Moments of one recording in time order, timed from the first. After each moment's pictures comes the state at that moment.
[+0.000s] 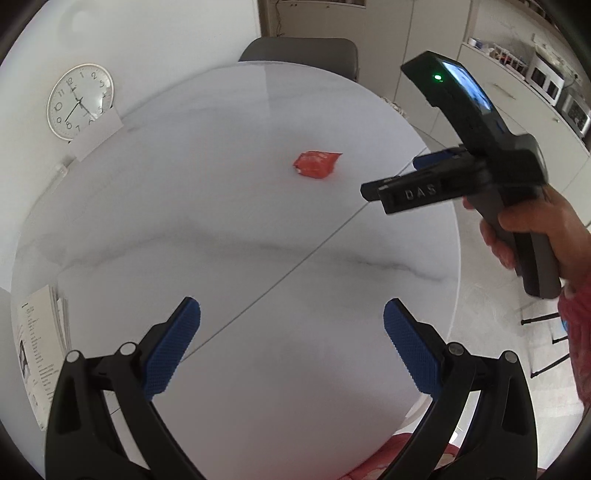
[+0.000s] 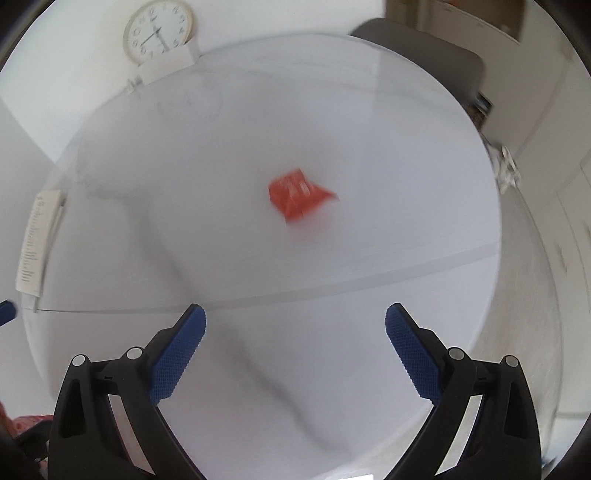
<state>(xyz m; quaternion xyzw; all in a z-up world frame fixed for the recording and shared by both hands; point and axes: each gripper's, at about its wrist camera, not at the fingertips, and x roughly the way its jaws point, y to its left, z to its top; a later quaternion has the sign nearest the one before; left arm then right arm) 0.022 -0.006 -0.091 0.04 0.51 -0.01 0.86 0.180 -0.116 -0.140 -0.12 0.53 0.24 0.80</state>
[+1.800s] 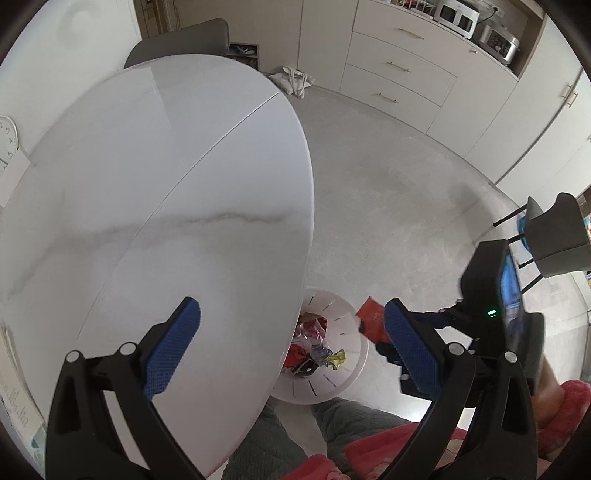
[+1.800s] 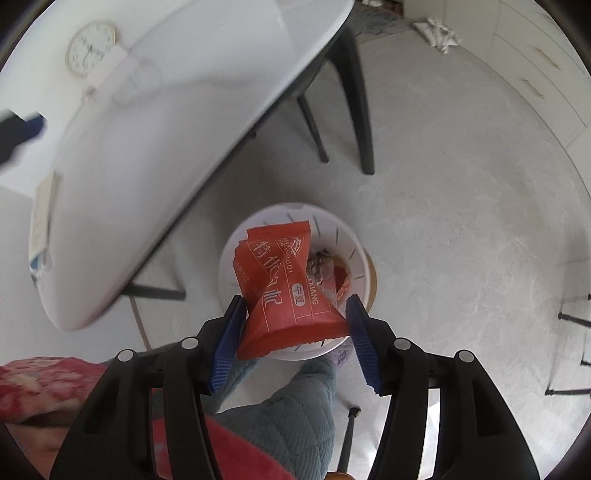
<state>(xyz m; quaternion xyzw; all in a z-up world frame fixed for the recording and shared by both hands) -0.049 -0.164 -0.124 0.09 0.54 -0.17 0.82 -0.075 -0.281 -0.241 0.06 0.64 0.14 0.76</state>
